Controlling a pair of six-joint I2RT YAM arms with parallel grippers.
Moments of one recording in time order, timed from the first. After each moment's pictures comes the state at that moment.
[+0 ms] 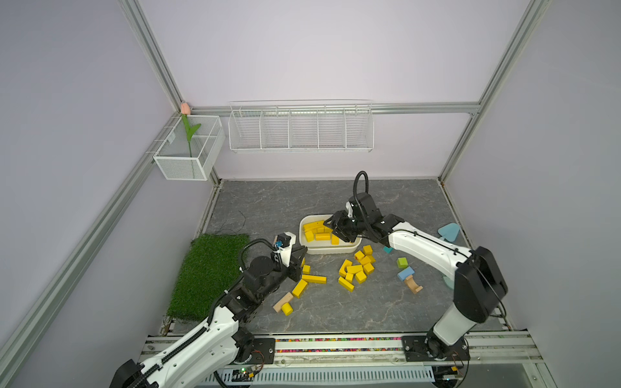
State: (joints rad) left arm -0.72 0.76 0.36 0.21 0.02 -0.18; right arm 0.68 1.62 1.24 -0.34 -0.29 1.14
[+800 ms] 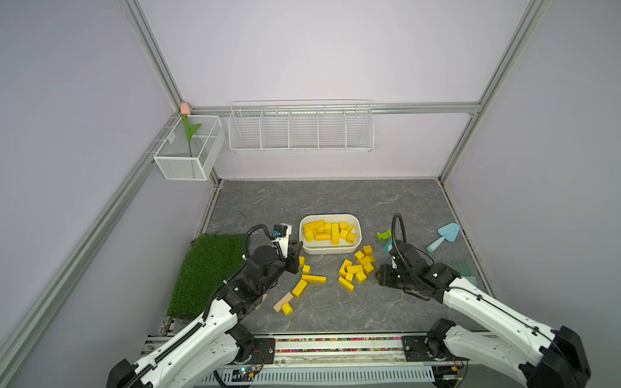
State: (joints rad) left arm -0.72 0.78 0.56 -0.12 -0.12 -0.29; right arm 0.65 0.98 0.60 -0.68 0.01 0.75
